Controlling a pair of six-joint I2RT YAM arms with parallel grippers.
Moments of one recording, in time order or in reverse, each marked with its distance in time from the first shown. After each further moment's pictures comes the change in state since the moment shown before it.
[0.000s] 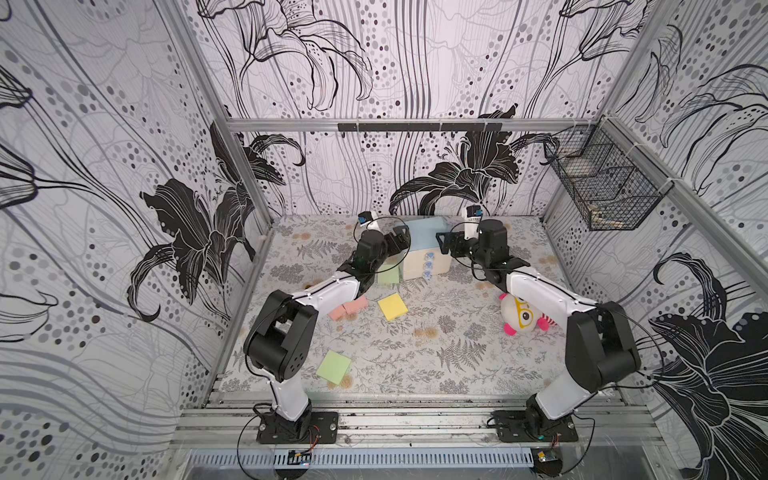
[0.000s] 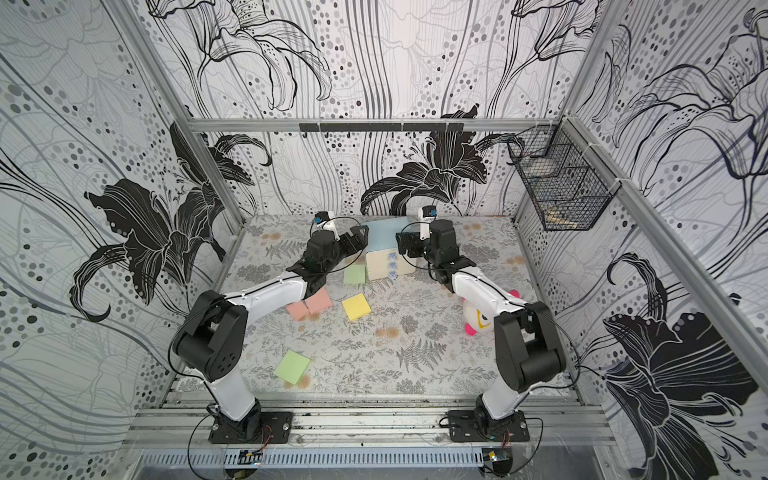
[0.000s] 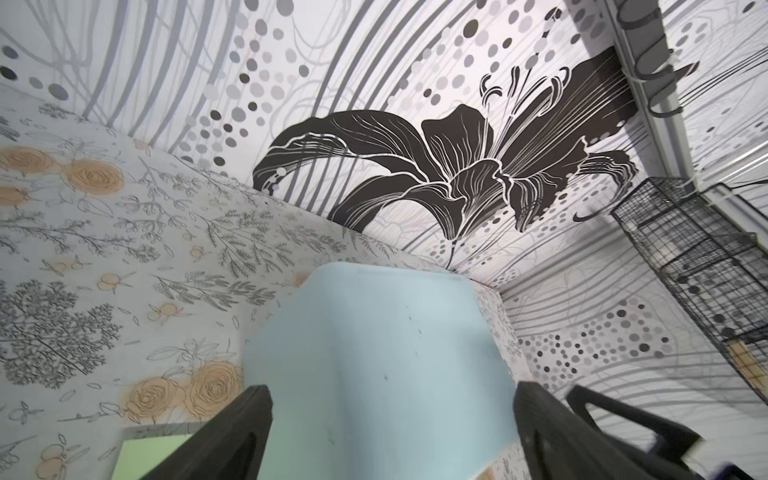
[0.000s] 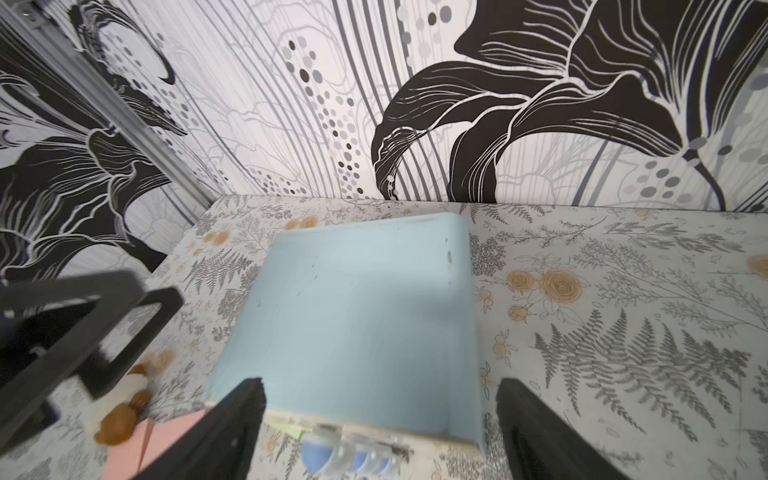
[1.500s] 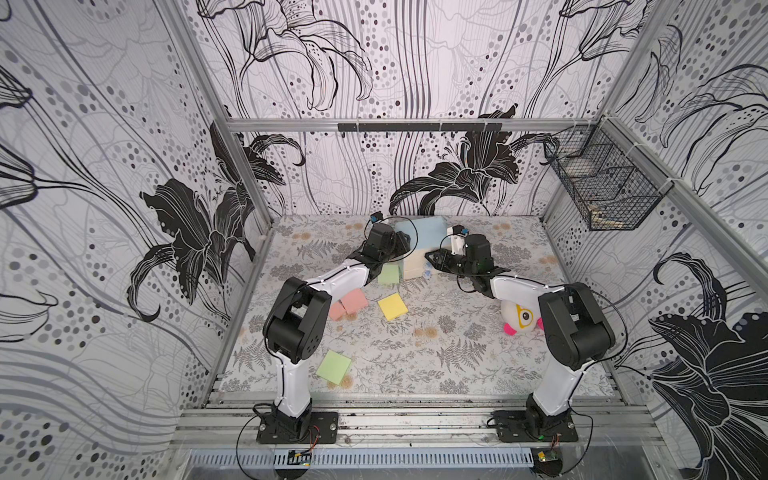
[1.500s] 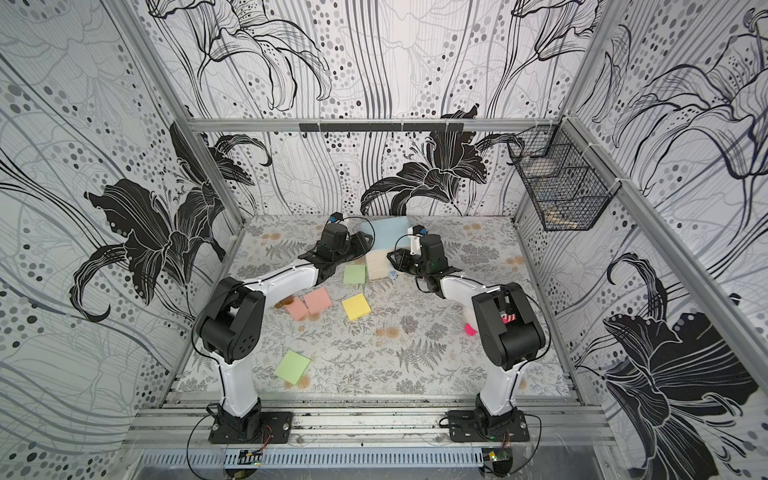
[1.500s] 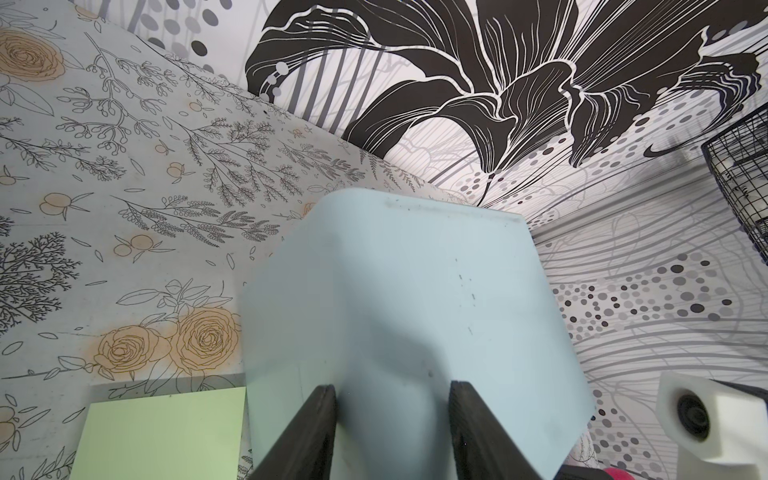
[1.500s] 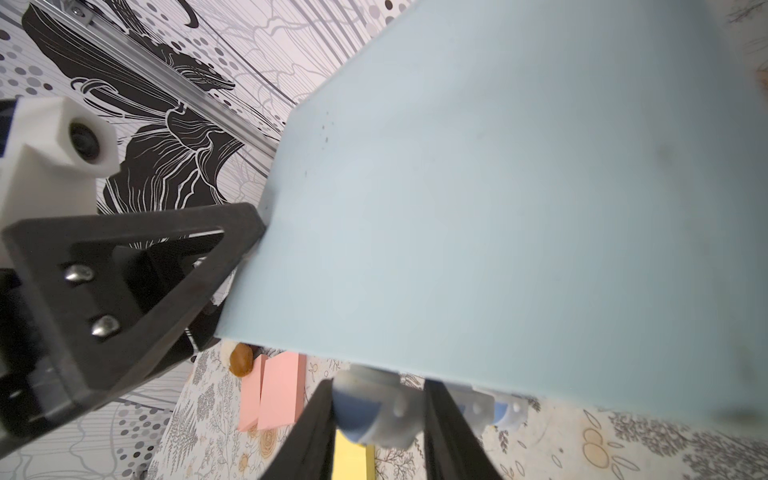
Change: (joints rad) left arm 0.005 0.148 0.172 -0.224 0.104 -0.010; right arm 0.022 0.223 -0.019 0.135 -0.249 0.306
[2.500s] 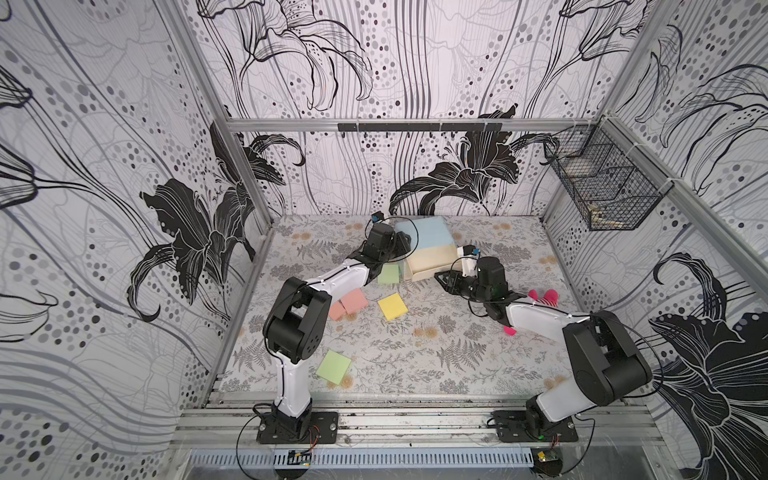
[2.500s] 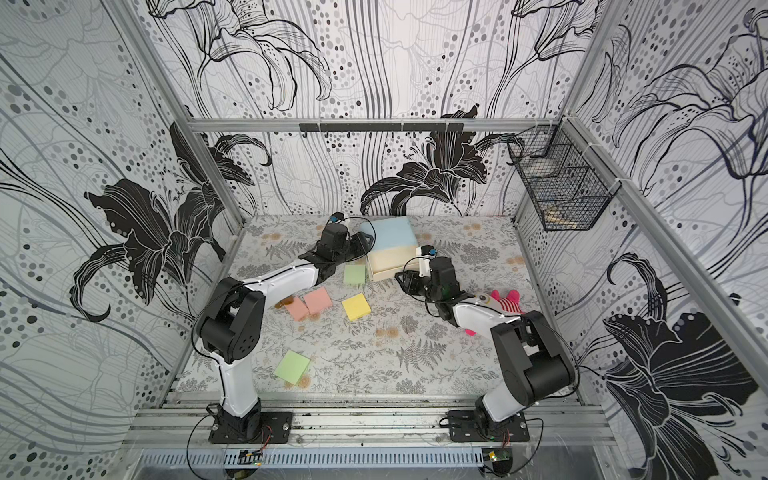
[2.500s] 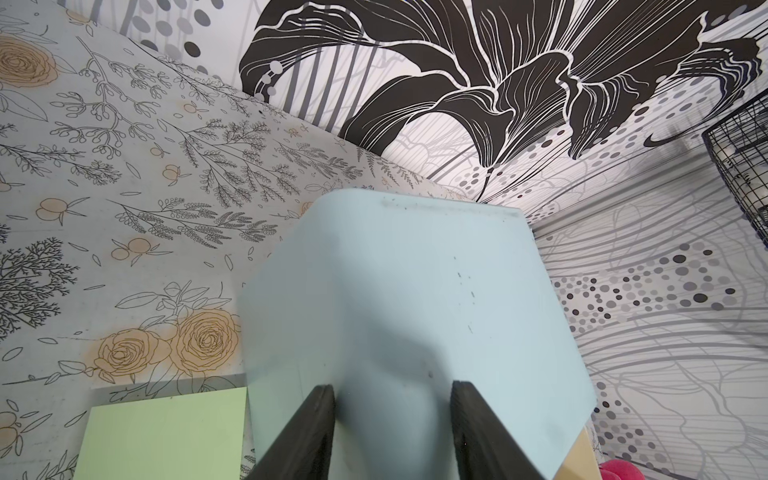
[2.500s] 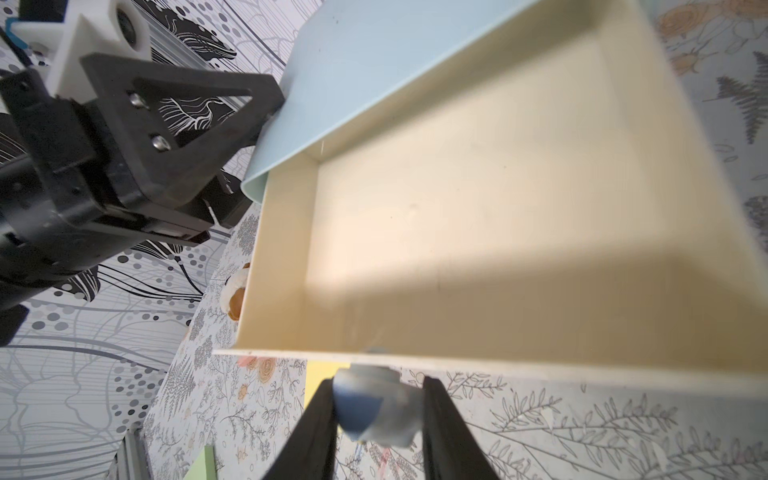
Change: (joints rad) left arm 0.000 0.000 0.002 -0.005 0.000 0.024; right arm 0.021 -0.257 -0.331 0.062 0.034 -0.022
